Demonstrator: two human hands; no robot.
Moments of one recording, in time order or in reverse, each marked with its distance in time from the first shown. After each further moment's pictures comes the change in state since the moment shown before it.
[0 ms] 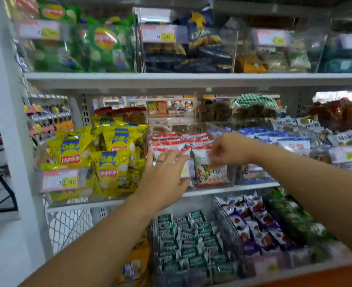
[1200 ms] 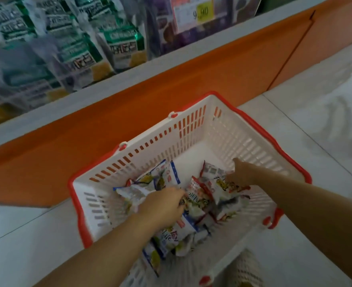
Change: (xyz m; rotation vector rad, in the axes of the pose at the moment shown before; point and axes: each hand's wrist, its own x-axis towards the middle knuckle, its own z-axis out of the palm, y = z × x) left_hand -0.368 0.210 0.323 -0.492 -1.285 0.174; right_hand -0.407 0.070 0.524 0.495 -0.966 0.938
